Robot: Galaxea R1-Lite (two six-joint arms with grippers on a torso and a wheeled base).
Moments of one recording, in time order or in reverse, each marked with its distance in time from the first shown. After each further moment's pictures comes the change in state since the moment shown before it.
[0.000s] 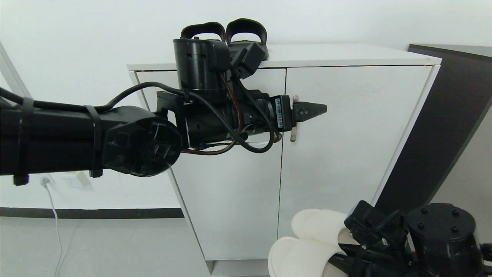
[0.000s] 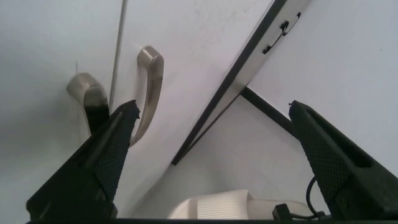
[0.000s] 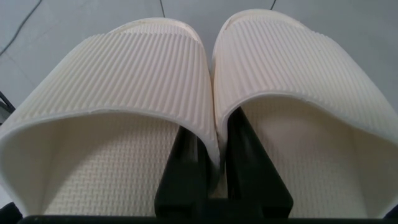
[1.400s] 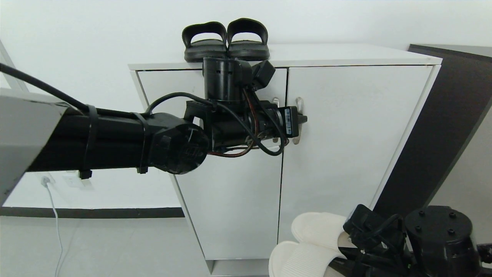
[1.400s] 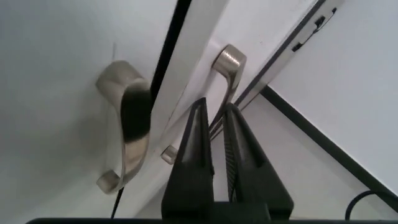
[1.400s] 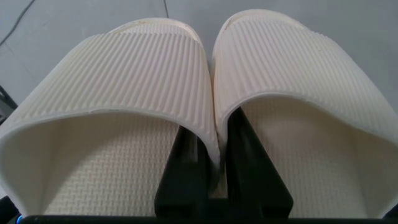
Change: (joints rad) left arm -0.024 0.099 -0.075 0.021 0.067 0.004; right arm -0.001 0.007 0.010 0.001 0.011 -0.013
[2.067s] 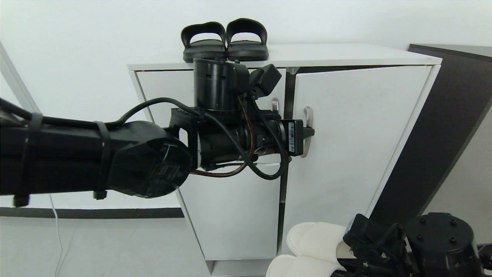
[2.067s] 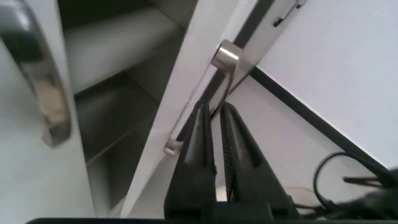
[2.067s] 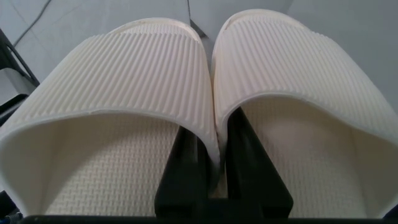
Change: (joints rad) left arm -0.051 -0.124 0.161 -0.004 -0.001 0.025; right arm 0.021 -0.004 0.027 -0.002 0.063 0.001
